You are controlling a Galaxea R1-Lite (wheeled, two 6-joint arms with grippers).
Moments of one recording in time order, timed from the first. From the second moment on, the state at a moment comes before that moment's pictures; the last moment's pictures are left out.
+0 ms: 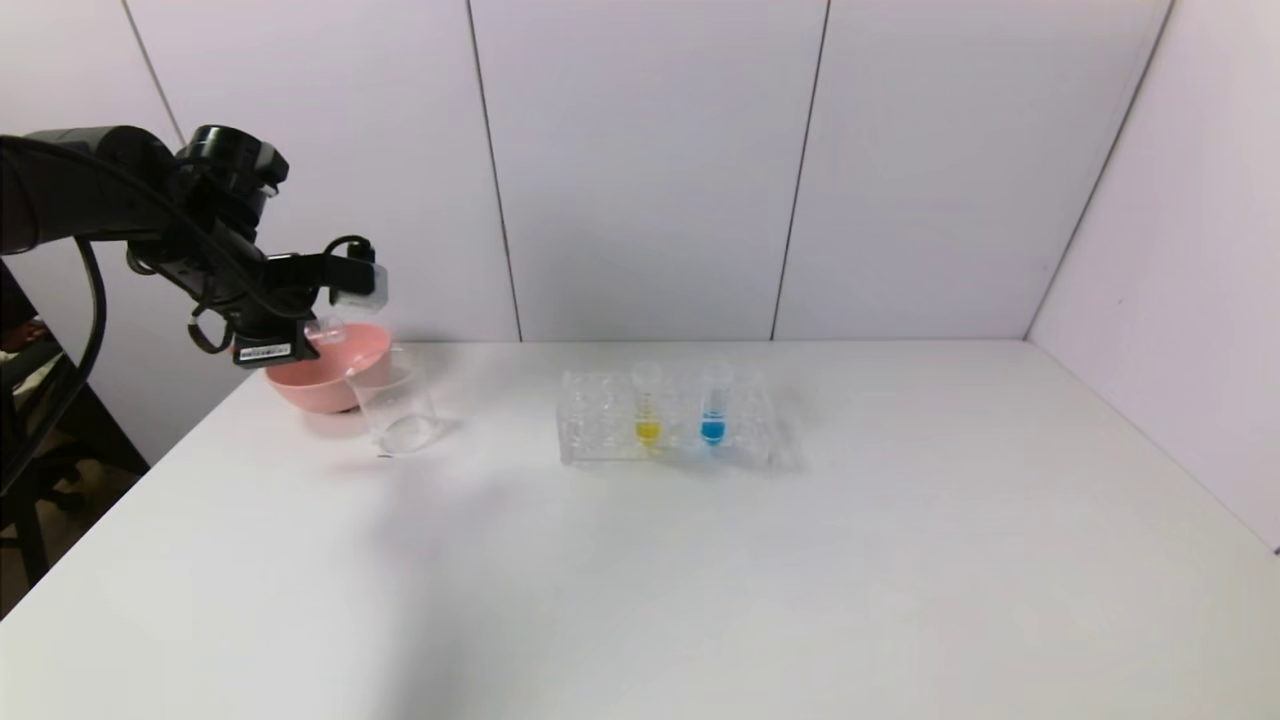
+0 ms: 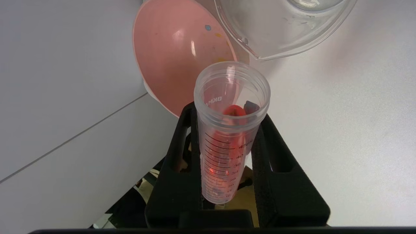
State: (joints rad) left arm 0.05 2.10 -2.02 0.77 0.07 1.37; right arm 0.00 0.00 0.00 0.01 0.00 0.00
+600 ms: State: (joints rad) left arm 0.02 2.11 -2.02 0.77 0.12 1.37; right arm 0.00 0.00 0.00 0.01 0.00 0.00
